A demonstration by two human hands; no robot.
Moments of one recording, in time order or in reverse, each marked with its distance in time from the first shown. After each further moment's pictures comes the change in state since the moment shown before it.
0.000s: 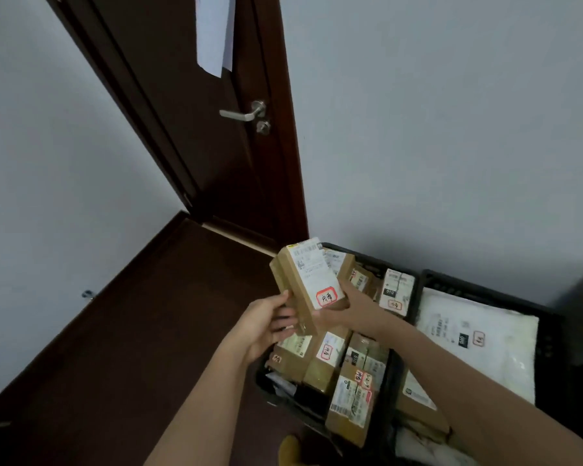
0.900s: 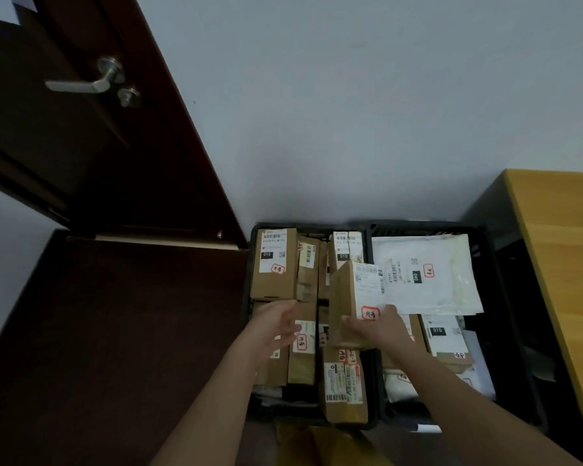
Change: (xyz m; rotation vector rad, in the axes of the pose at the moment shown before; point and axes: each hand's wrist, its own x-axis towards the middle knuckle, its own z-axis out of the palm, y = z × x) left_hand 0.122 -0.017 0.030 0.267 -0.234 -0.285; right_hand 0.007 0.121 0.003 0.231 0.725 0.640
